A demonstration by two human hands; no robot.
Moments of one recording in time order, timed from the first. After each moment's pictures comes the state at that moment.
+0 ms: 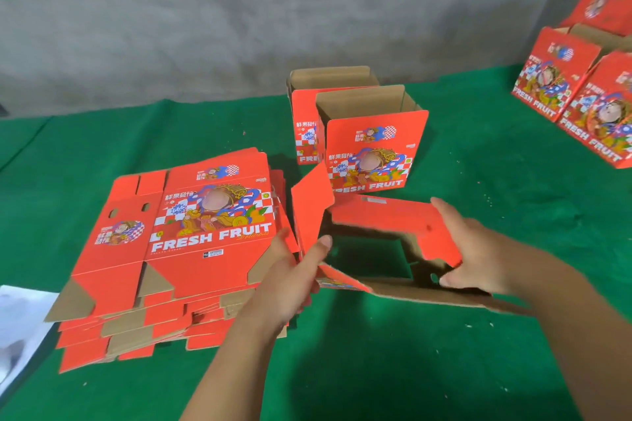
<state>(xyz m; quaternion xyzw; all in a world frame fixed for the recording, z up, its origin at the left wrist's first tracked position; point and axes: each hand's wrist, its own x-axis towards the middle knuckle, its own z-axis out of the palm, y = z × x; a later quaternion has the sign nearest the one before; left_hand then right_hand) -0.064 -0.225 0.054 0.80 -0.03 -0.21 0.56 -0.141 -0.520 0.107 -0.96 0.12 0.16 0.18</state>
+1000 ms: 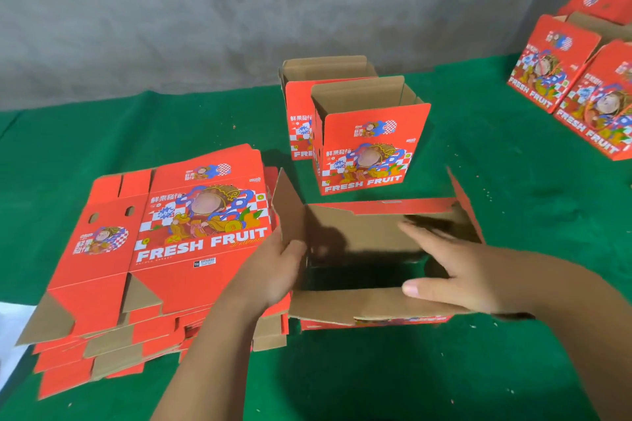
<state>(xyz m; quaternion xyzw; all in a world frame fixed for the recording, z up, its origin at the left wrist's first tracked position) -0.009 -0.207 0.051 0.85 -0.07 -0.23 0.47 -0.128 -0.490 0.119 -0.96 0.00 0.21 0.19</state>
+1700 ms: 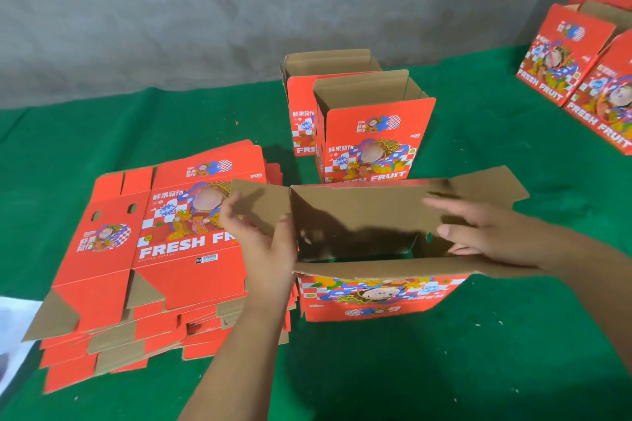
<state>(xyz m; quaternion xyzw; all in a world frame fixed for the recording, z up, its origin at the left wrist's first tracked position) -0.009 -0.238 0.031 0.67 -0.02 0.13 0.73 -0.097 -0.546 0.091 -0.85 0.11 0.15 0.49</state>
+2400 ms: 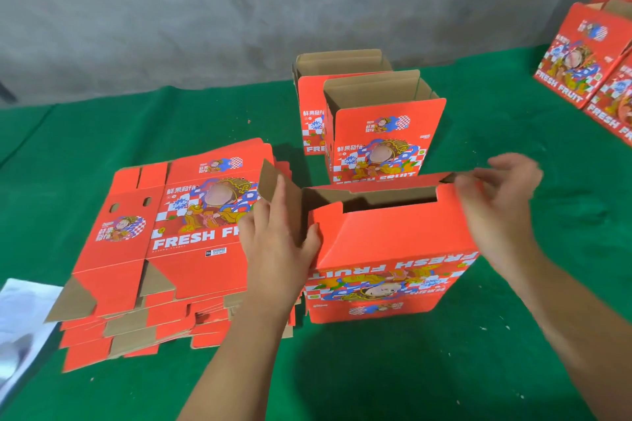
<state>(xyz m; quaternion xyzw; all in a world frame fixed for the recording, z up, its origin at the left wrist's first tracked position) -0.021 -0.233 0.043 0.91 -0.12 0.21 0.33 -0.075 -0.520 0.073 -0.78 0.17 -0.35 0.49</state>
